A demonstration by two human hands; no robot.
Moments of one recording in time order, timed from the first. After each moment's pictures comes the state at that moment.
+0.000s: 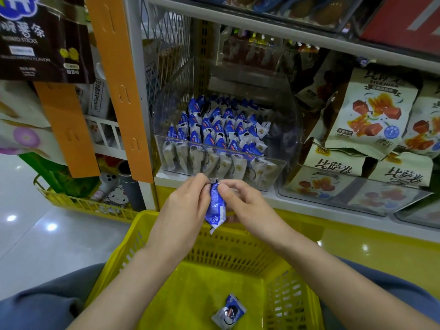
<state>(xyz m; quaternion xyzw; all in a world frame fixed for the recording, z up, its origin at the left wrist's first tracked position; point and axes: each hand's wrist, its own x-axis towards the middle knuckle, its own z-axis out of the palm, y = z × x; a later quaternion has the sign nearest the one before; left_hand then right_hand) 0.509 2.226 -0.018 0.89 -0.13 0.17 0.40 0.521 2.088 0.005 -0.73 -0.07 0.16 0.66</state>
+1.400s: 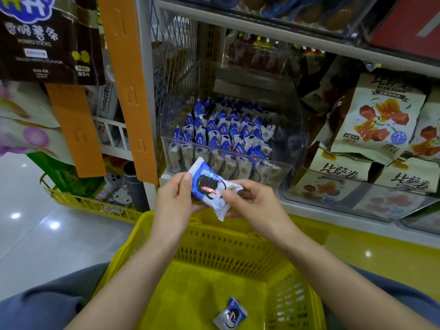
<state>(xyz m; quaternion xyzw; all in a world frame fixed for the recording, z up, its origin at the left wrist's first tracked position) 0.522 2.228 -0.008 0.65 0.11 0.06 0.75 0.528 2.085 0.002 -0.75 -0.08 0.09 0.65</state>
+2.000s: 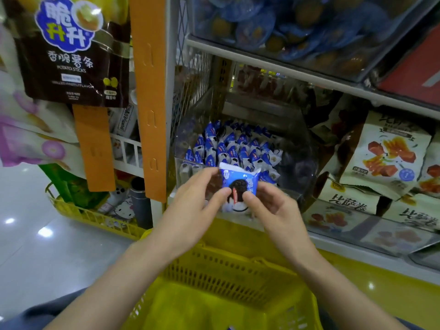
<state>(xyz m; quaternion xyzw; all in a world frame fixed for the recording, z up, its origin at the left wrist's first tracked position) 0.528 2.245 0.028 0.85 -0.13 0.14 0.49 0.531 2.085 0.035 -0.76 -0.14 -0.04 0.63</state>
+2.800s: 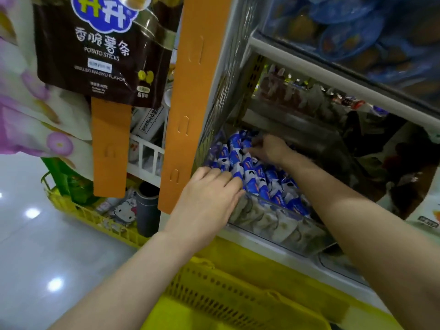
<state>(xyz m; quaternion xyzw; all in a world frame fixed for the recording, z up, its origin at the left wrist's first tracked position) 0.588 2.276 0.016 0.94 -0.17 0.28 0.12 0.757 2.138 0.054 -0.98 -0.08 0.04 0.16</state>
